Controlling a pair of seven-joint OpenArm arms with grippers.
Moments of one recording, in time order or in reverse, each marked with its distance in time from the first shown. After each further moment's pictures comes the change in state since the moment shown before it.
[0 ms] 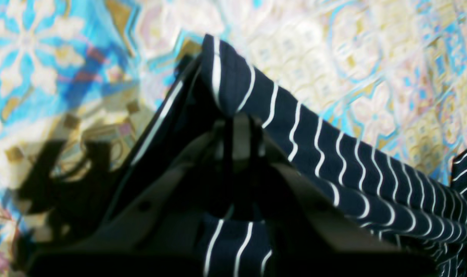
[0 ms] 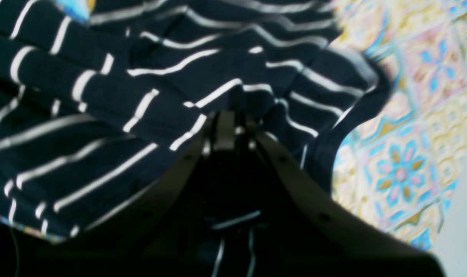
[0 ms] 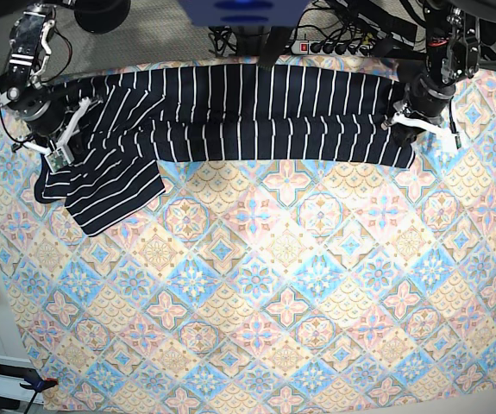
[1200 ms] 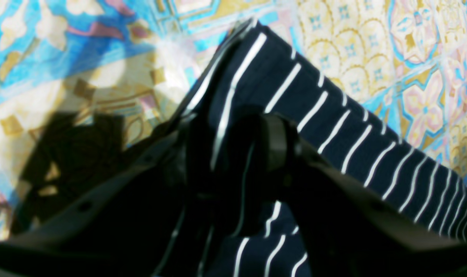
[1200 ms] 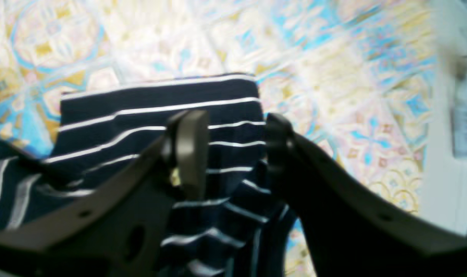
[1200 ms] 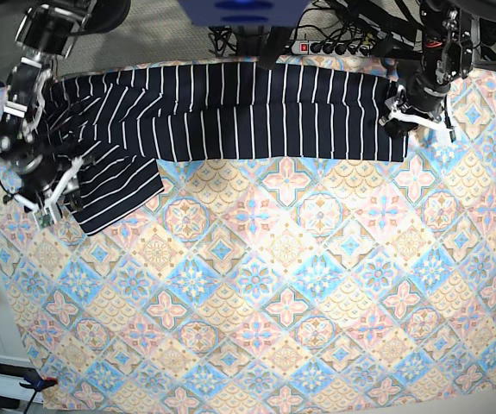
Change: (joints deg) left arm -2.1 -0.2 1.8 -6.0 0.2 0.3 -0.4; right arm 18.6 1.0 -0.6 -11.1 -0.4 -0.5 -0.3
